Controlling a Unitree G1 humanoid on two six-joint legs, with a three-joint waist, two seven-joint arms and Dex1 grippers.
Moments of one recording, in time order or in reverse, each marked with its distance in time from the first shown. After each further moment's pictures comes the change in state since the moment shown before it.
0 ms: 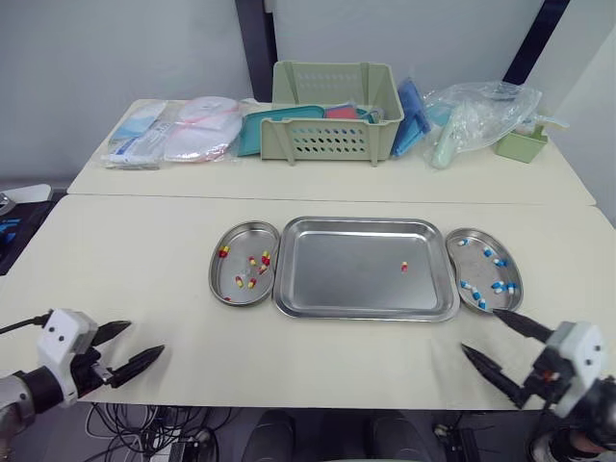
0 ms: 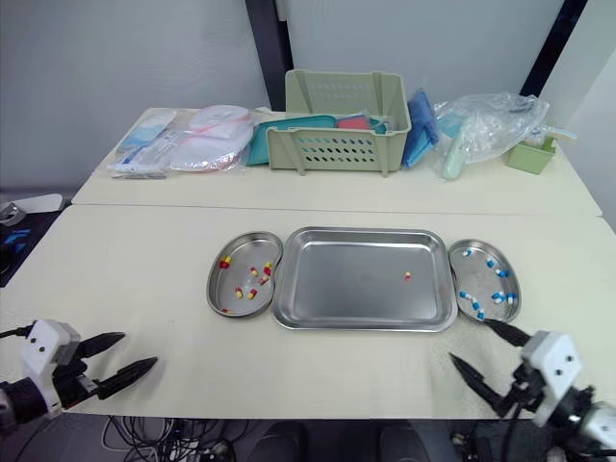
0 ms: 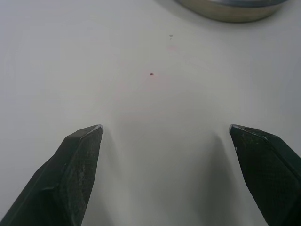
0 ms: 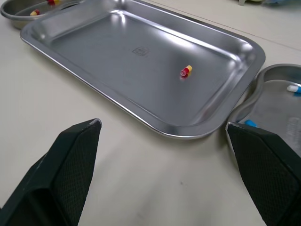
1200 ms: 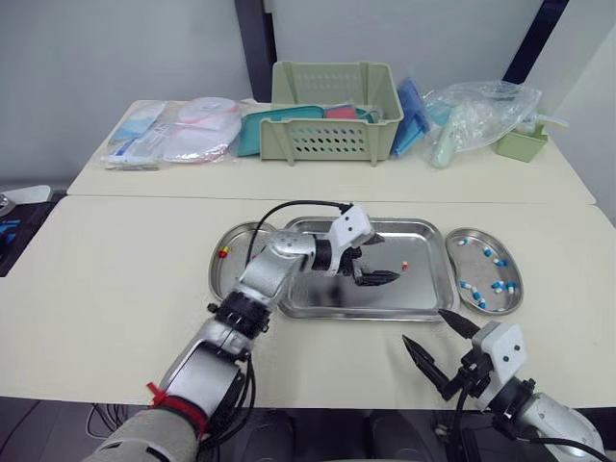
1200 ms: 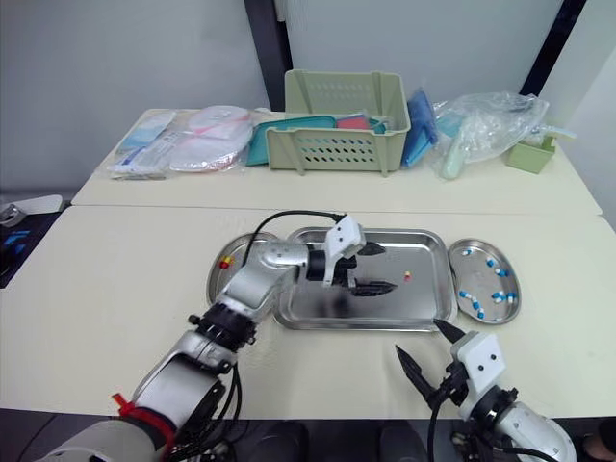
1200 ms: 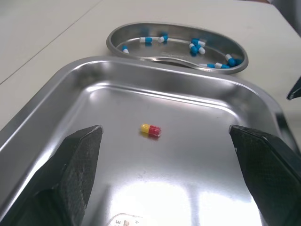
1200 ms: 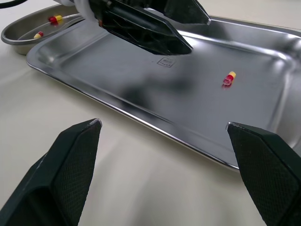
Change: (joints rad) left arm -1.205 -0.604 -0.918 0.616 0.279 -0.052 0.026; right arm -0.029 0.082 0.304 -0.065 -0.106 0.031 -0.258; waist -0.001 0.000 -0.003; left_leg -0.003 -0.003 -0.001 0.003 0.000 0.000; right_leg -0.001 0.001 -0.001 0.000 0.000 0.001
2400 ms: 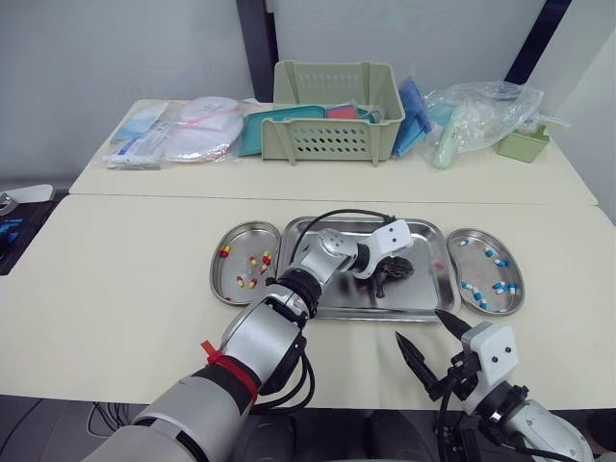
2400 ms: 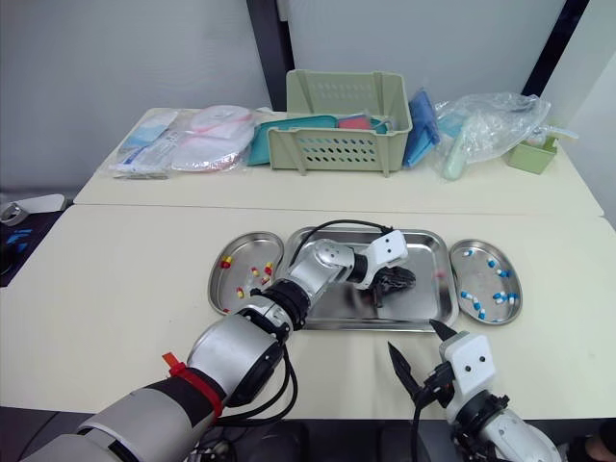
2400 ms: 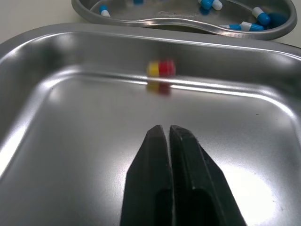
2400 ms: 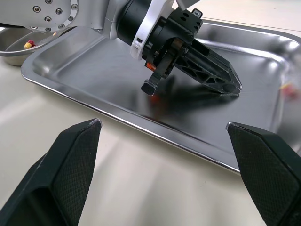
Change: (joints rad) left arm -0.254 -0.246 0.087 0.642 0.240 -0.292 0.053; right arm 0.029 0.014 0.074 -0.134 -0.019 0.104 -0.165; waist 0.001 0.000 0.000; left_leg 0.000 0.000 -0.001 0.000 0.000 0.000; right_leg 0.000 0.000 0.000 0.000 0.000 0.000
